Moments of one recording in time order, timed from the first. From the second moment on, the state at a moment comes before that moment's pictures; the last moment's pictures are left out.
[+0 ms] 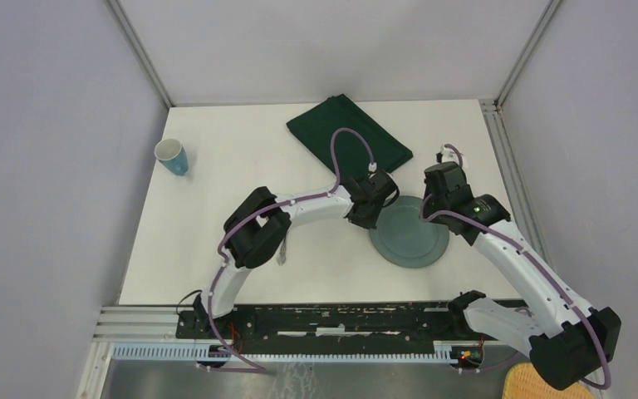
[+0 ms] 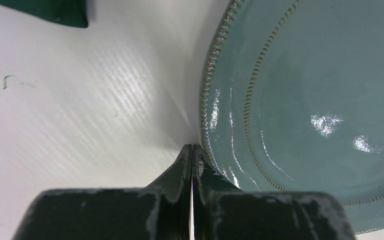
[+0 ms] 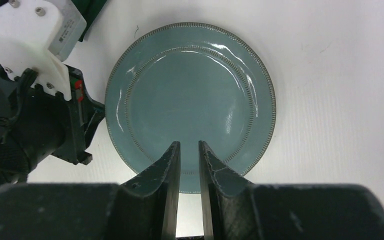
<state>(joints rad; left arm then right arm) -0.98 2.16 1.63 -0.60 -0.16 -0.49 0.44 1.04 0.94 -0.79 0.30 0.53</state>
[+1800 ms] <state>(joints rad) -0.61 2.04 1.64 -0.63 -0.31 -0.54 0.44 1.05 0.93 -0.83 0.06 0.54</state>
